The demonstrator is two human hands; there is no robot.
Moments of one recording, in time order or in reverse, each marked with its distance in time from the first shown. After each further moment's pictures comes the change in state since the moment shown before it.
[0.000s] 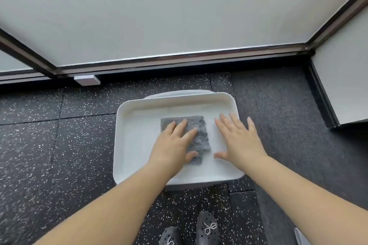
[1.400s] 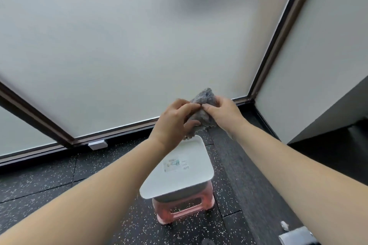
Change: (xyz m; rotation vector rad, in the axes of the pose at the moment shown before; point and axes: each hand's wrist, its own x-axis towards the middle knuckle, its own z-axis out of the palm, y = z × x) left_hand -0.172 0.104 -0.297 -0.377 0.677 0.464; right_hand -0.210 -0.023 -0.286 1.358 0.610 0.079
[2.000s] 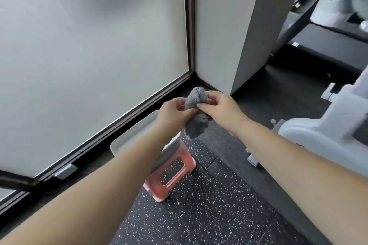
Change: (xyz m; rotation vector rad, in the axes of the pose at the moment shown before) left_hand -0.127 0.140 0.014 -0.539 -0.447 -0.274; right_hand -0.257 0.030 -0.038 0.141 0.310 0.022
